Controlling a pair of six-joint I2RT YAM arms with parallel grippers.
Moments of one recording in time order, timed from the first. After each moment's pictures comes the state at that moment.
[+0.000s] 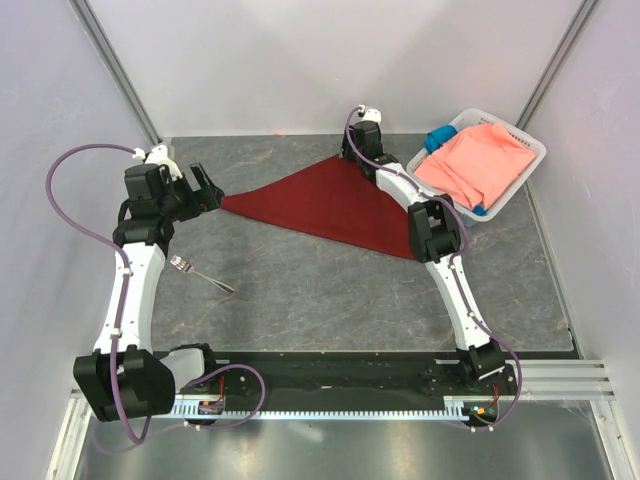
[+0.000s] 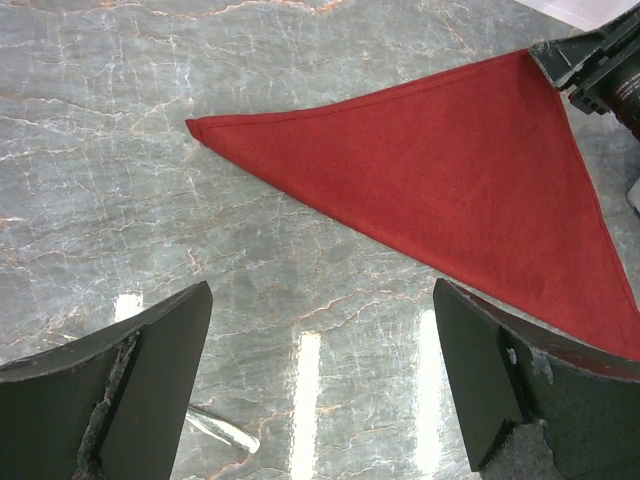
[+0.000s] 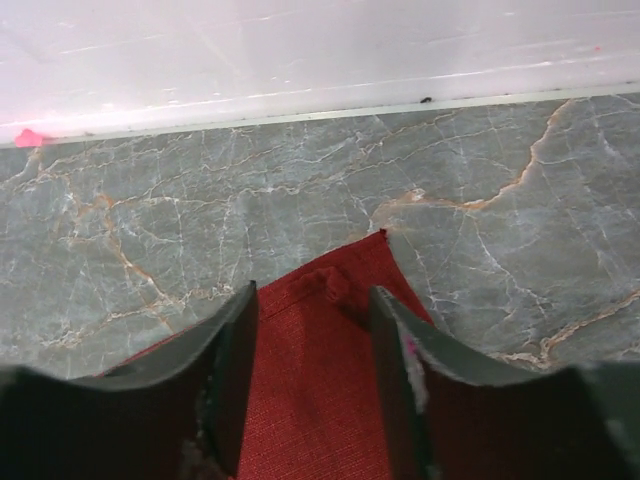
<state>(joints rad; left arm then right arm) 0.12 1.15 1.07 -0.45 0.22 -0.27 0.38 2.74 2.39 -0.06 0.17 0.37</state>
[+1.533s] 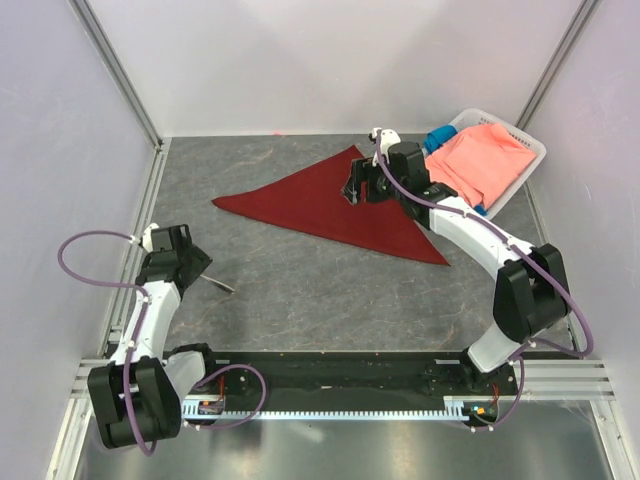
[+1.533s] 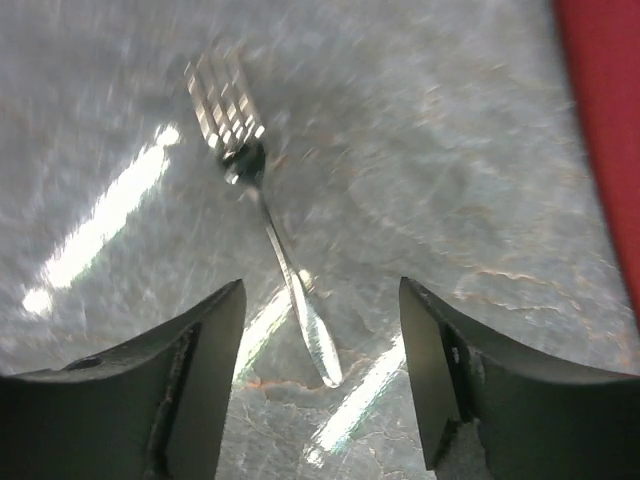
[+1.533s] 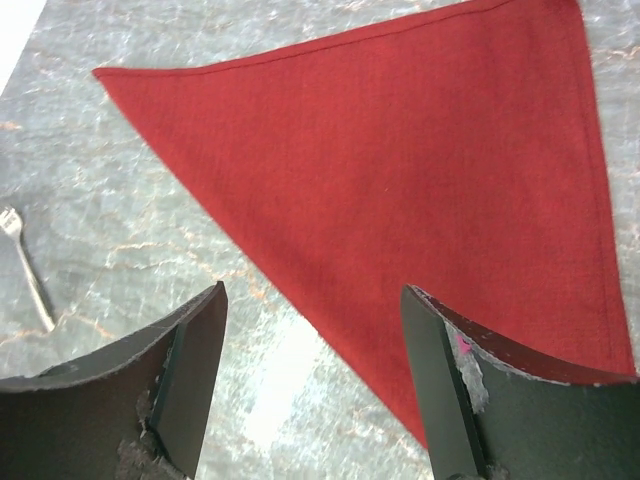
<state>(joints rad) 0.17 1.00 0.60 -0.43 -0.15 -0.62 0.46 1.64 1.29 -0.13 -0.17 0.27</state>
